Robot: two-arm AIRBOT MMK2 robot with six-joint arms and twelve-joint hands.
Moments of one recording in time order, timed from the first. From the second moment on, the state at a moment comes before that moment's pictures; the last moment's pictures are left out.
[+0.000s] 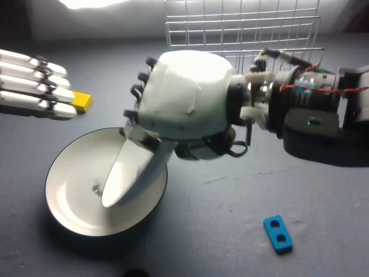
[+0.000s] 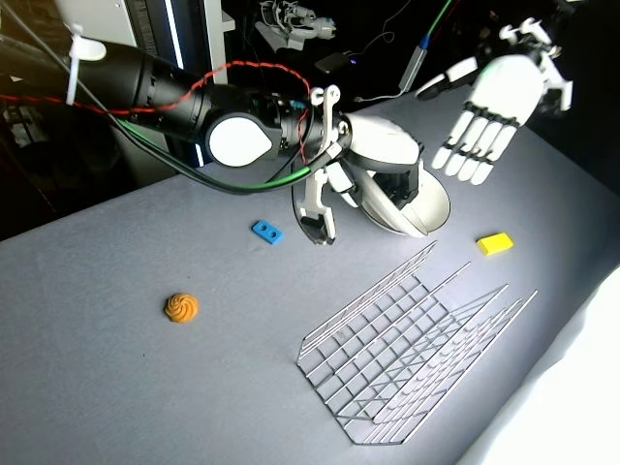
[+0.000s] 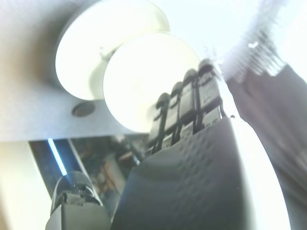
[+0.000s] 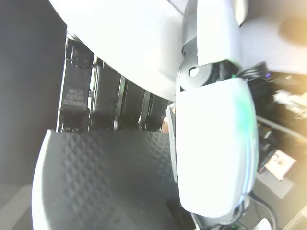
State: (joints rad) left arm 0.47 -0.82 1.55 1.74 -1.11 -0.23; right arm -0.27 -1.30 1.02 -0.29 0.29 -1.13
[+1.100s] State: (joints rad) left arm 0.24 -0.72 1.58 1.94 -1.15 -0.37; right arm -0.02 -1.17 0.93 -0.13 0.17 -0.97
